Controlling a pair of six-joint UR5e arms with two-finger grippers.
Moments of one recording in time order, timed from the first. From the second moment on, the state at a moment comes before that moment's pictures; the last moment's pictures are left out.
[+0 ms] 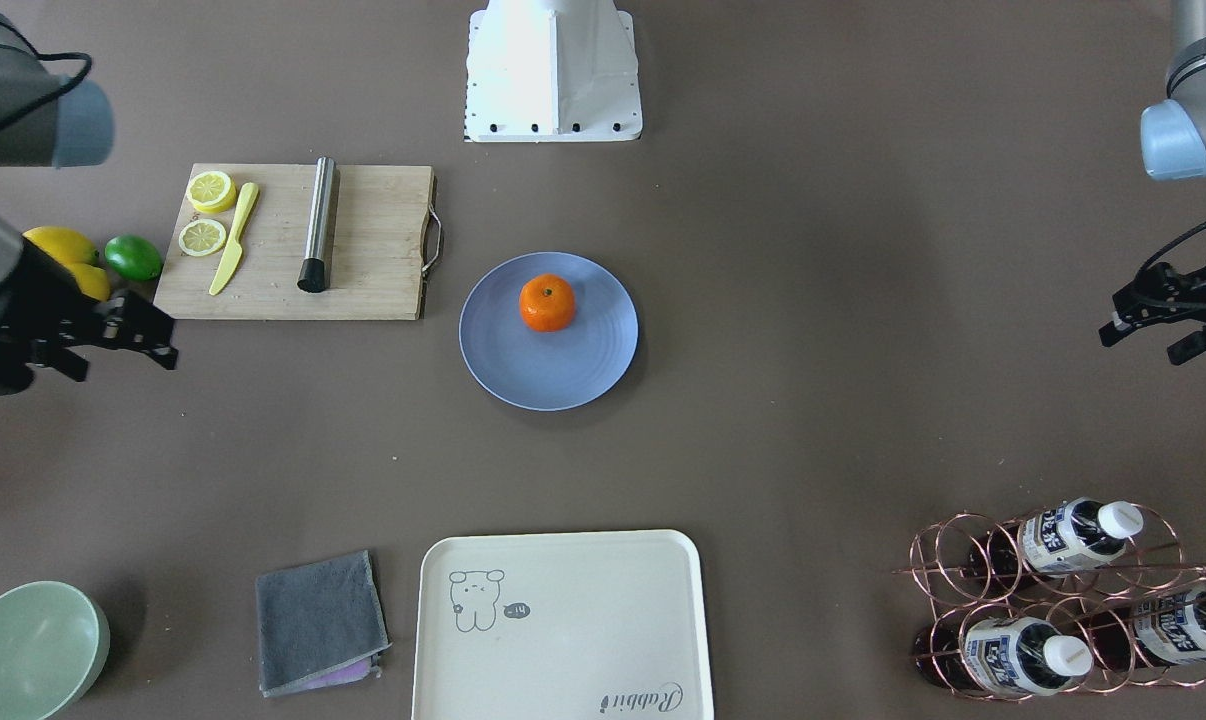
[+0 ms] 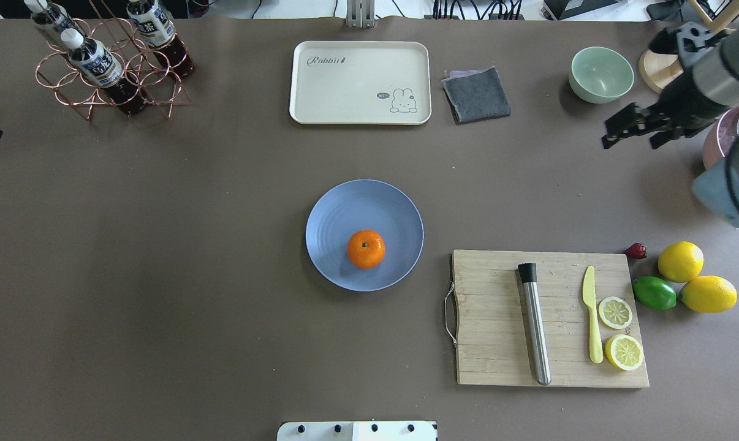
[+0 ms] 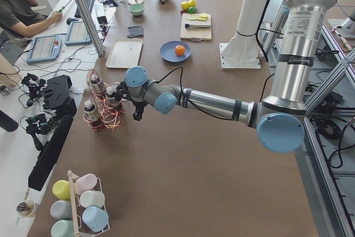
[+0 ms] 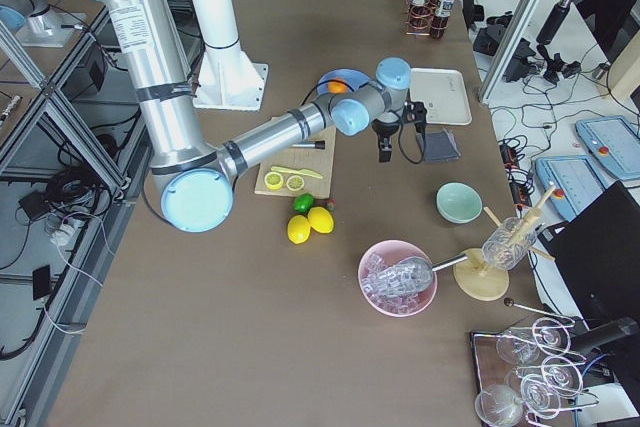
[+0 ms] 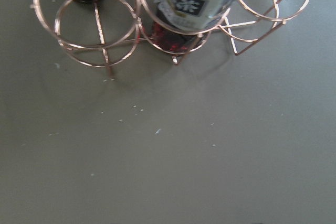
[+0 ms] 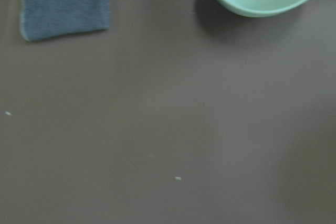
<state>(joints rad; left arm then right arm) -1.36 -1.68 -1.61 -1.88 -2.45 -0.24 1.17 -1.40 1.76 -1.41 2.33 0.54</state>
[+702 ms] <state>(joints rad) -1.53 -1.59 -1.61 -1.65 -2.42 0.08 1.57 -1.62 1.64 -1.55 2.36 -0.21</state>
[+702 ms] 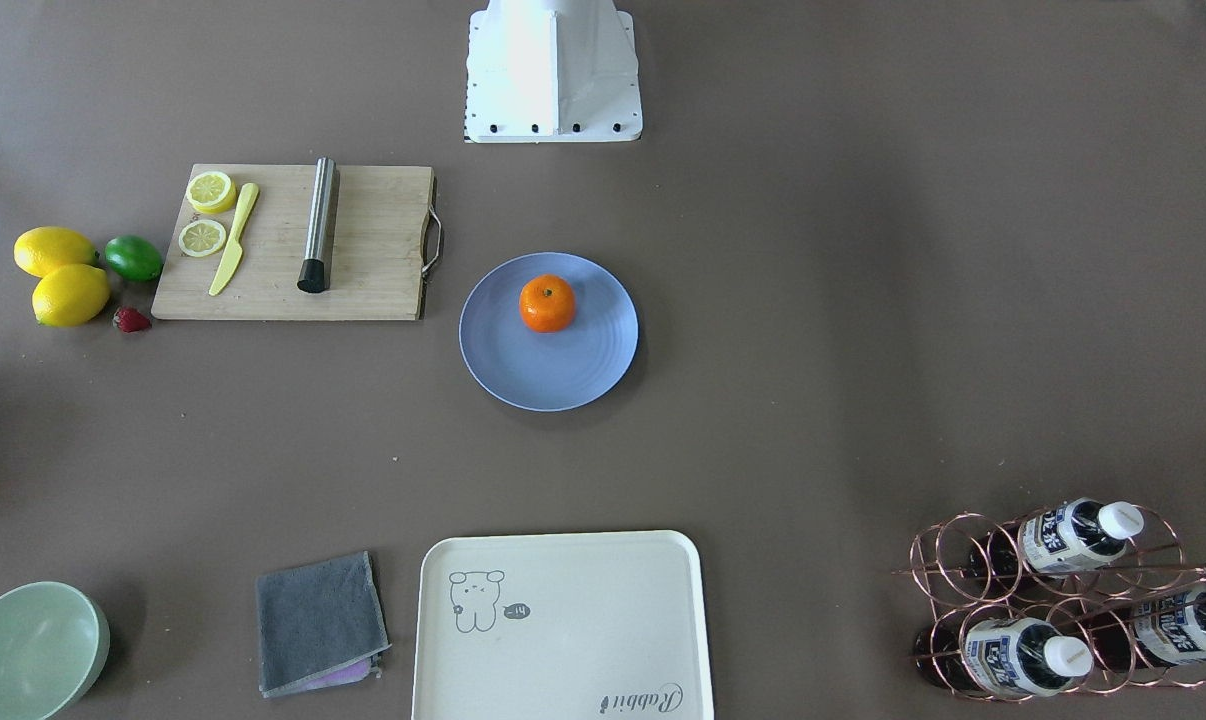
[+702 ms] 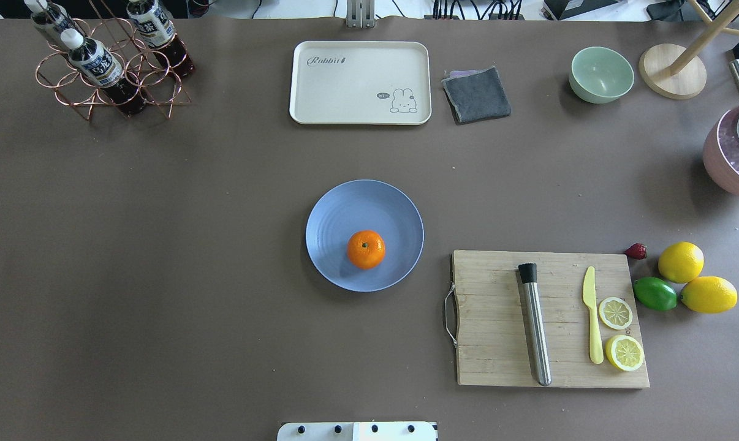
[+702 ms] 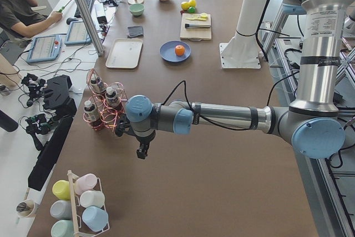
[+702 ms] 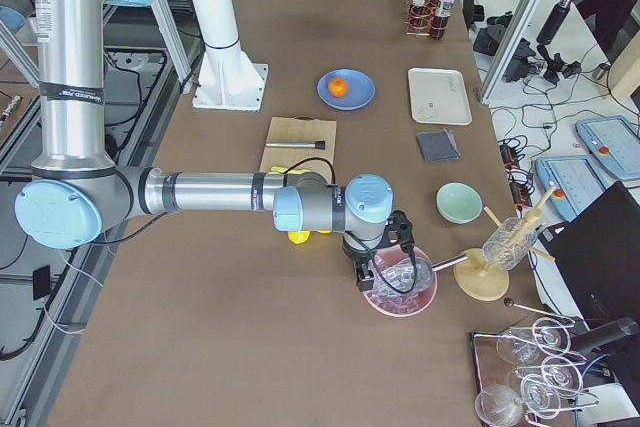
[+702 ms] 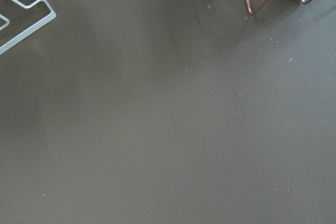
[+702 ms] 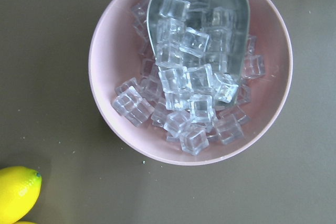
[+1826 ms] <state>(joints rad) -1.53 -1.55 -1.66 -1.66 -2.36 0.09 1.60 -1.63 1.58 -1.55 2.35 -0.24</state>
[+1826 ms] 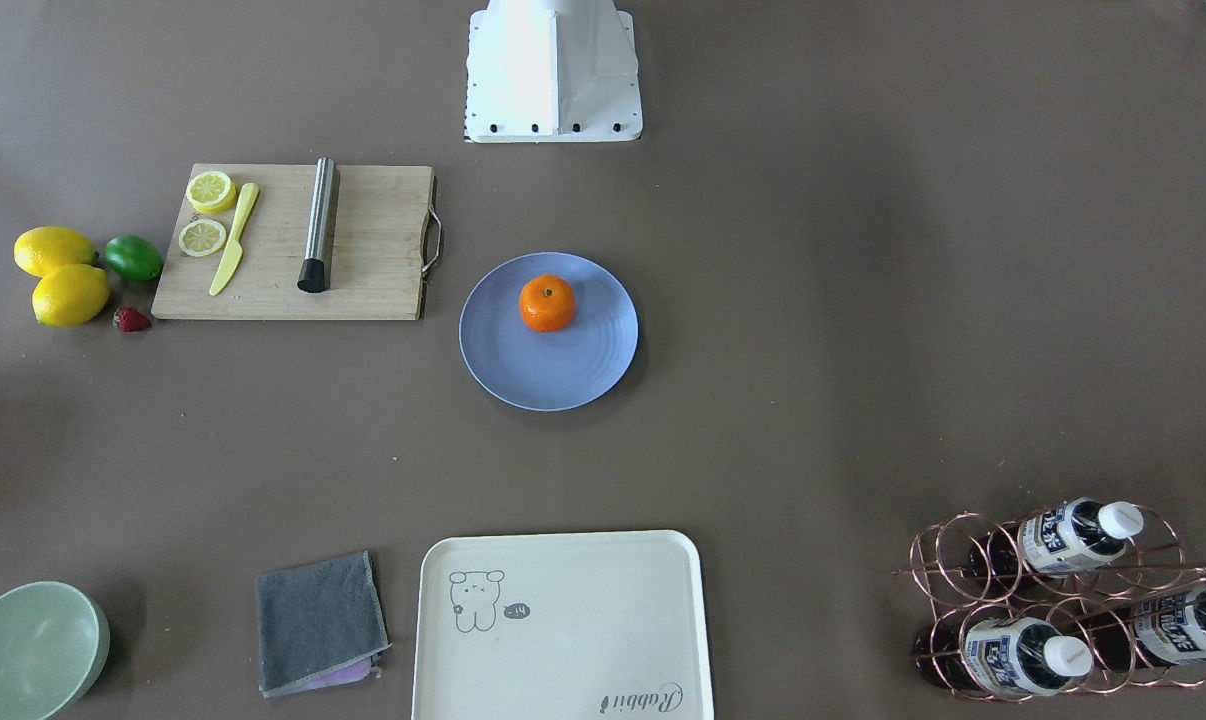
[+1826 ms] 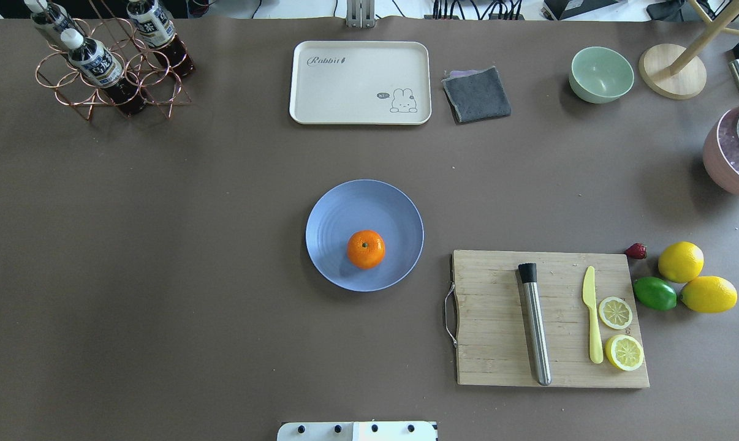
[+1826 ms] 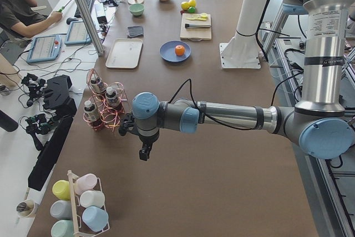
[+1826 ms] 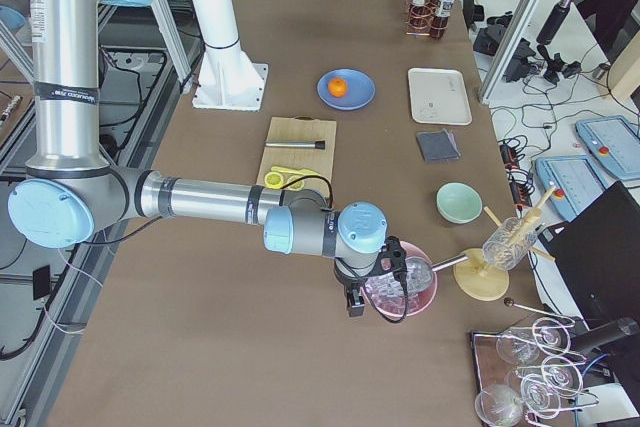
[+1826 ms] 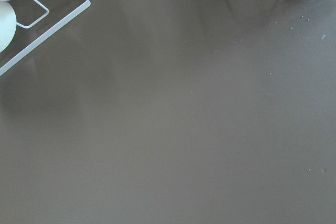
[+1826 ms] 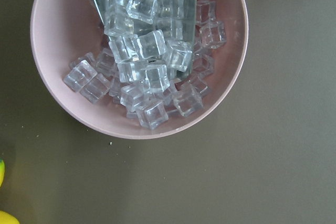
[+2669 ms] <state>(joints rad) -1.53 -1.54 -1.66 -1.66 -2.36 0.09 1.60 -1.61 1.58 -1.55 2.36 -0.23</state>
